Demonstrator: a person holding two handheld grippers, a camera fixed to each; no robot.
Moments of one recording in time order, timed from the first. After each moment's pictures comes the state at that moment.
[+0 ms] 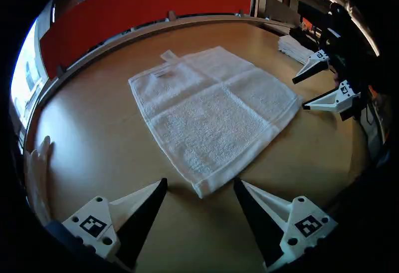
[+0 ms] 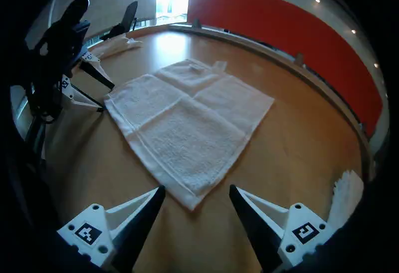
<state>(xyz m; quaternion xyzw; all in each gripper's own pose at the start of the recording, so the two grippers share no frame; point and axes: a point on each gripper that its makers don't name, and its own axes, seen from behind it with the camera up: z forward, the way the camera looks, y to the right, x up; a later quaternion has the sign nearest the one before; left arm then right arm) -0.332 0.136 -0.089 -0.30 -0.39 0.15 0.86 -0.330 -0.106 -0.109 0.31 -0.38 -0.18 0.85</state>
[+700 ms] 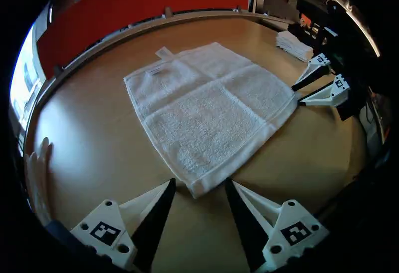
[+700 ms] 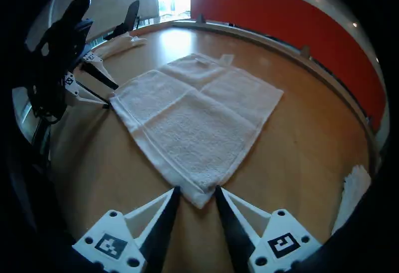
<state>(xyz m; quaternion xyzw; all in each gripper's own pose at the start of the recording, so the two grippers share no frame) -0.333 0.142 -0.096 -0.30 -0.40 0.16 0.85 -0.337 -0.110 -0.117 0.33 -0.40 -0.15 0.84</state>
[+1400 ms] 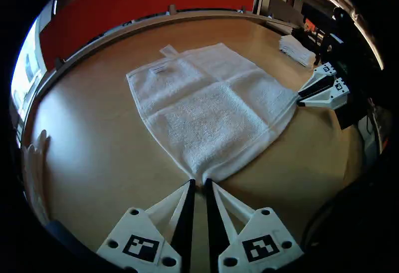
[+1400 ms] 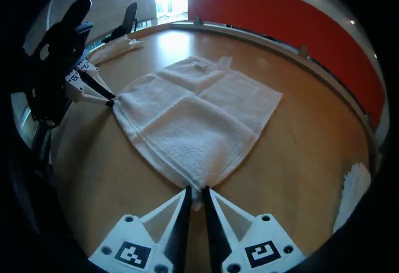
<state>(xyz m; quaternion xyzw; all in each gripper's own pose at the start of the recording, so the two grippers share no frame) -0.331 0.145 -0.097 -0.30 -0.42 0.13 0.85 -0.332 -0.113 -0.120 0.33 -0.40 -0.15 0.84</state>
